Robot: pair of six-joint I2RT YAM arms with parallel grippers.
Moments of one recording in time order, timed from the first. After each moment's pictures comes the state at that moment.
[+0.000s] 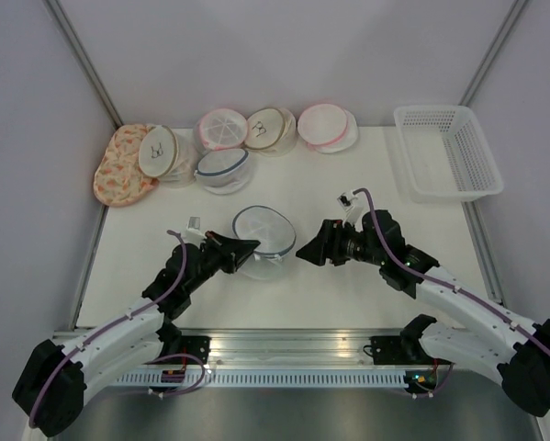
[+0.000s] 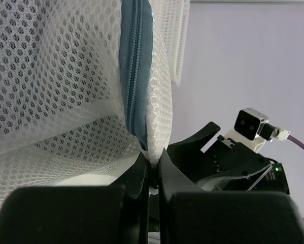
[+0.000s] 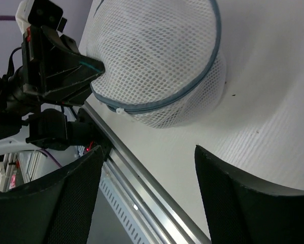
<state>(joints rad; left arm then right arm) -0.62 0.77 0.23 0.35 0.07 -1.46 0.64 0.94 0.60 -0.07 -0.35 0.71</state>
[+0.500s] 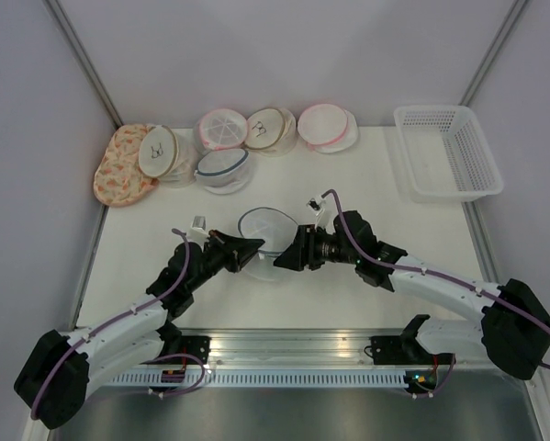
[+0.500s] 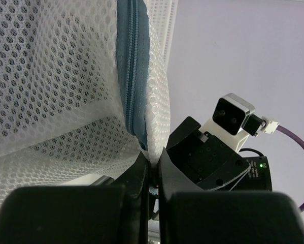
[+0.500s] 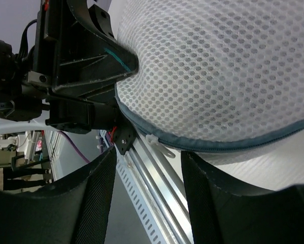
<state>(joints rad) -0.63 0.86 0.23 0.46 0.11 -1.56 0.79 1.19 0.63 0.15 -0.42 0.78</state>
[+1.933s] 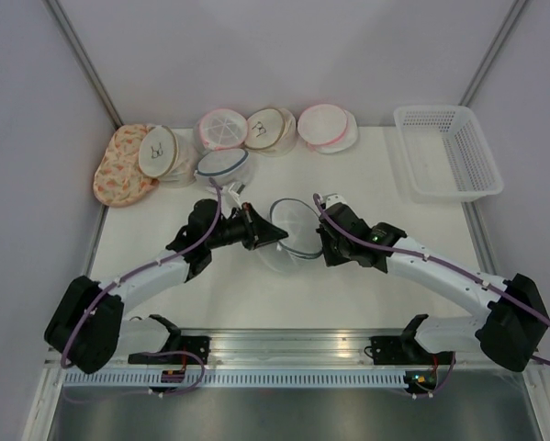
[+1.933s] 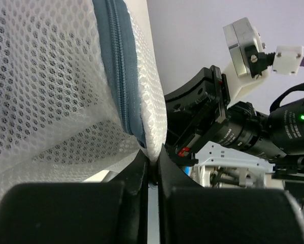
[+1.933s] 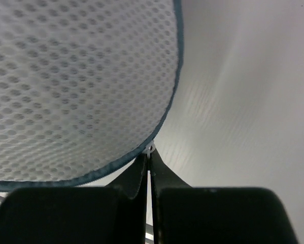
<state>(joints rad) -0.56 1.18 0.50 0.44 0.55 -1.16 0.80 1.27 0.92 -0.62 0.16 0.45</state>
